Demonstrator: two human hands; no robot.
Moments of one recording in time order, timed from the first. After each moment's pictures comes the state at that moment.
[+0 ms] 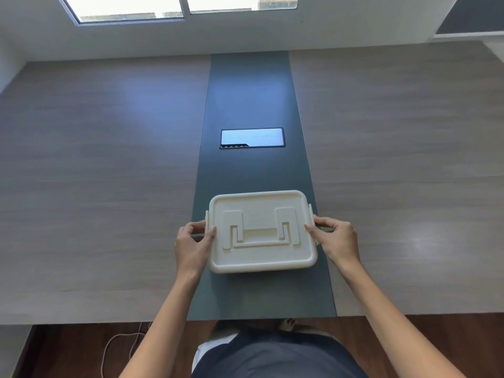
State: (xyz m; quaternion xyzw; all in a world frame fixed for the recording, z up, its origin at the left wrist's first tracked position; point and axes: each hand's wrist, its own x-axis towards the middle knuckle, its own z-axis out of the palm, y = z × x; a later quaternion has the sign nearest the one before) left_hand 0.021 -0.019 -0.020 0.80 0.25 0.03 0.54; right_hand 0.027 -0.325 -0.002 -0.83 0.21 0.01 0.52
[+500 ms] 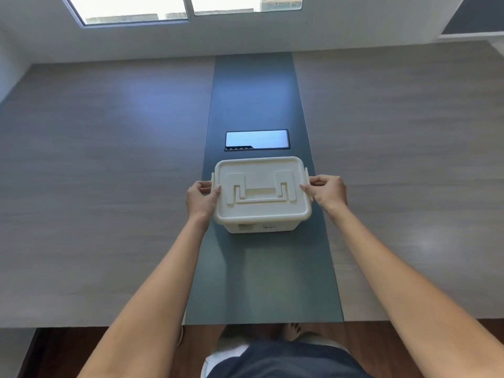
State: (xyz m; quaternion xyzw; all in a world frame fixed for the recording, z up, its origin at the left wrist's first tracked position) left_hand 0.137 -0.018 -0.006 0.77 0.28 0.01 0.58; right_hand 0.139 -0.310 0.015 -0.82 0.24 0.04 0.52
